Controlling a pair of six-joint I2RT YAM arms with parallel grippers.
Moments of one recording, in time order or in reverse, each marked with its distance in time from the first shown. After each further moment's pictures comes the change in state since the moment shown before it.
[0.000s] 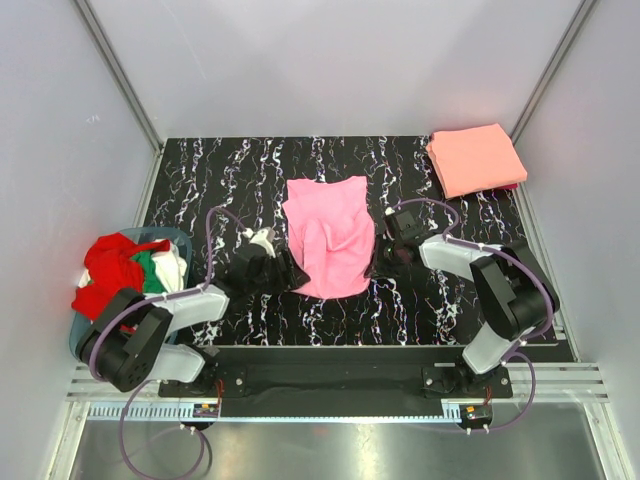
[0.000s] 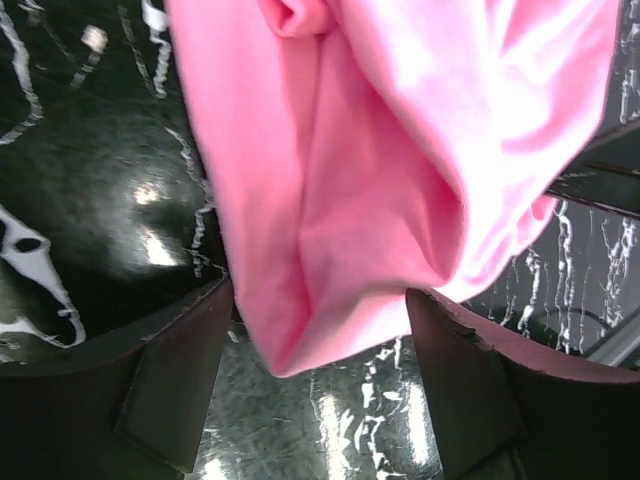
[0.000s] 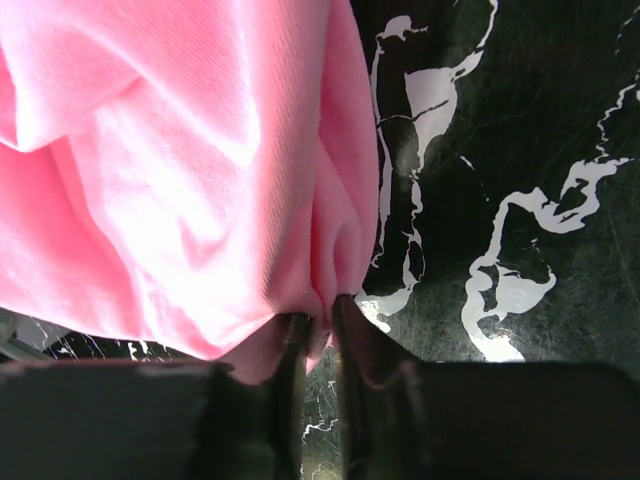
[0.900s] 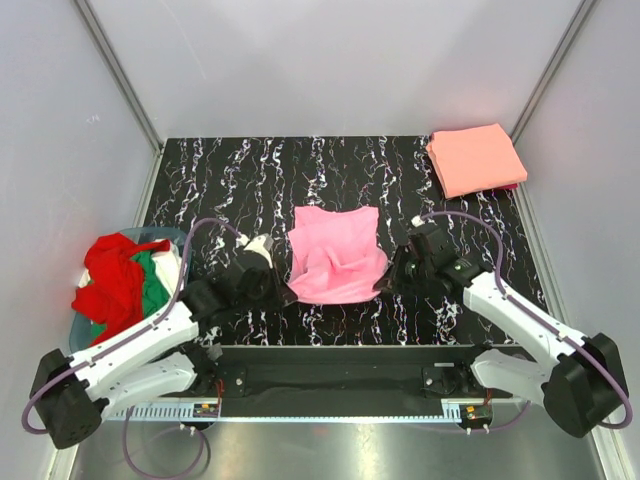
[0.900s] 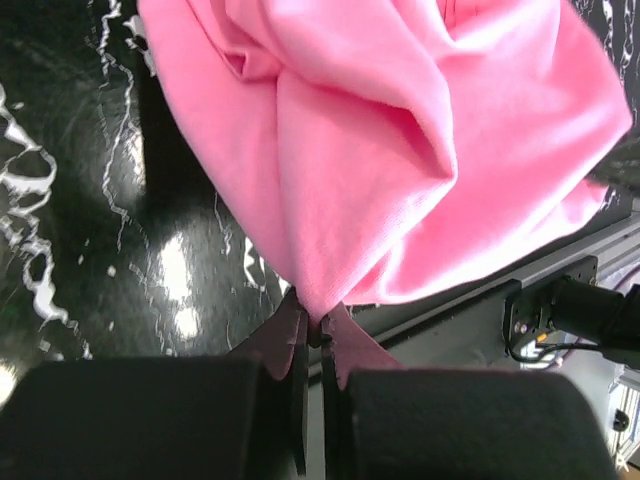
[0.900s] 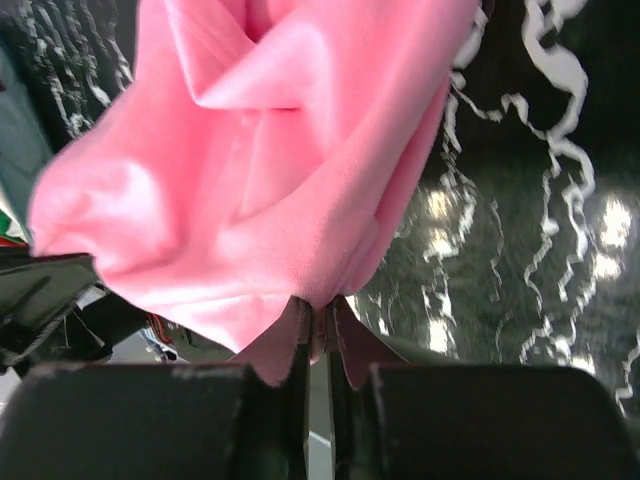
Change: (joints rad) left arm -0.264 -0.440 0.163 -0.666 -0.172 -0.184; right arm 0.071 -0.562 -0.126 -0.259 0.002 0.201
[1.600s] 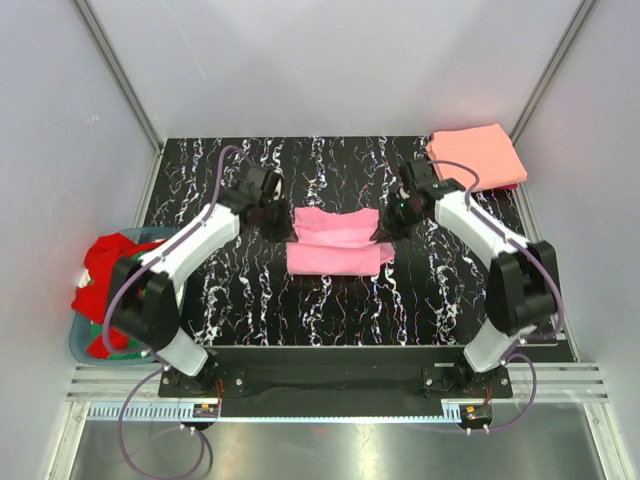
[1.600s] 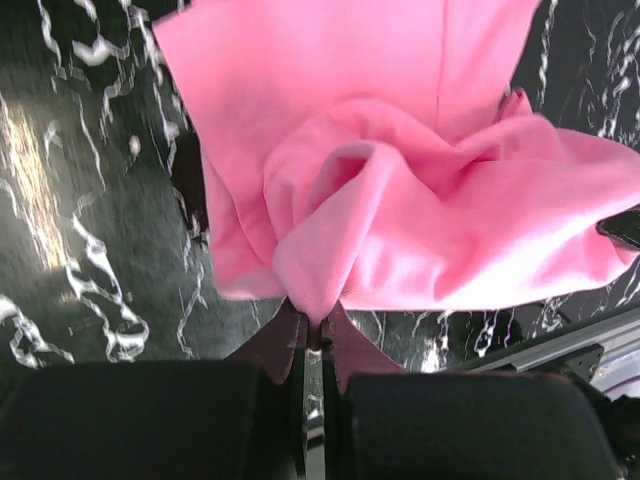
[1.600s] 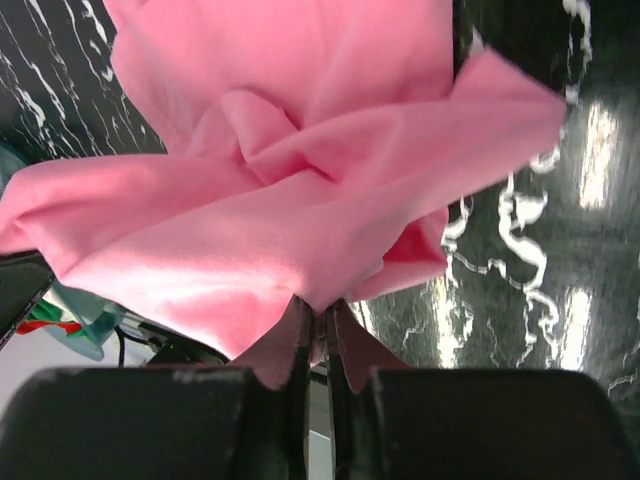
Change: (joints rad) left arm 0.325 0.635 0.658 -0.265 0.171 0.260; right arm -0.176 0.531 0.555 -0.242 -0.075 -0.121
